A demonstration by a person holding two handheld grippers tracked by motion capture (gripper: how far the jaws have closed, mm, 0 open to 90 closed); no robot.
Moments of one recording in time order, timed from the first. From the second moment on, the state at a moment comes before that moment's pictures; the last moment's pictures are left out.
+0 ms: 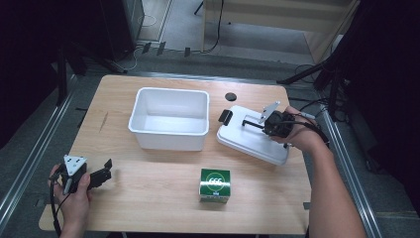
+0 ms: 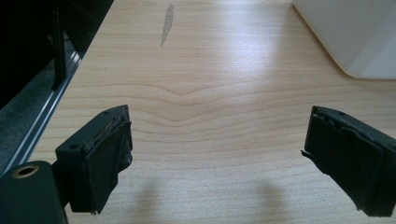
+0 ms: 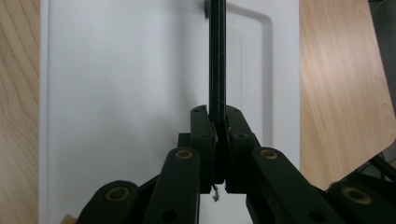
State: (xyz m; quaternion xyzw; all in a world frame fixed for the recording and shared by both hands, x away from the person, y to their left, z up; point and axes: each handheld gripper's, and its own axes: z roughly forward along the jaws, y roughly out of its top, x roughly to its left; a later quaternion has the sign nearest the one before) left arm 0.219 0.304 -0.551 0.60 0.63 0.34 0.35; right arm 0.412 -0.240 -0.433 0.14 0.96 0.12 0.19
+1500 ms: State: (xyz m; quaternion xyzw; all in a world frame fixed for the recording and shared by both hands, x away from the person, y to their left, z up) left arm 0.219 0.304 -0.551 0.61 0.63 0.34 0.35; right arm 0.391 -0.234 -0.452 0.19 0.96 0.13 0.17
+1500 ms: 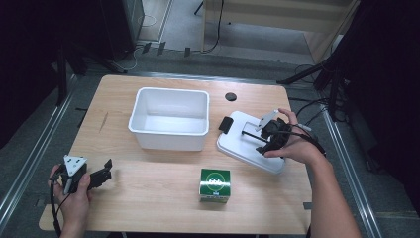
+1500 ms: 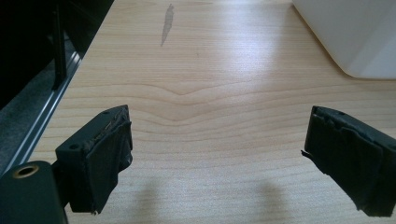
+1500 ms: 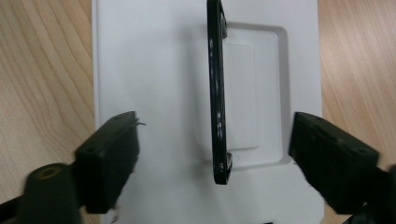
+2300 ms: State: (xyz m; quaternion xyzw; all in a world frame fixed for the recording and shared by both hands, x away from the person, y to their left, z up) left arm 0.219 0.304 -0.551 0.61 0.63 0.34 0.35; right arm 0.359 -0.202 -0.442 0.14 0.97 0.13 0.16
